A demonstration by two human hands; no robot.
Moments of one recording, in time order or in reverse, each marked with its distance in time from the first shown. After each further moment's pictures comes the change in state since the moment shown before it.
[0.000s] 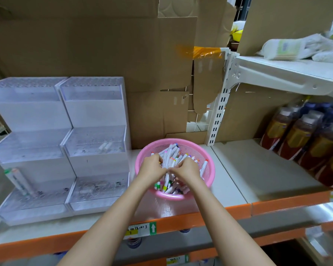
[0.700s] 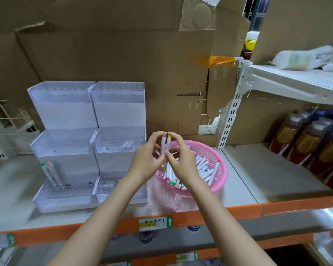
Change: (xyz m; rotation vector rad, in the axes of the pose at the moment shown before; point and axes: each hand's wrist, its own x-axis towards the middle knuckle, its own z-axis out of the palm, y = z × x) left_hand -0.050 -0.013 -0.078 -0.254 0.306 0.425; right_hand -0.048 -0.059 0.008 0.294 0.171 -0.598
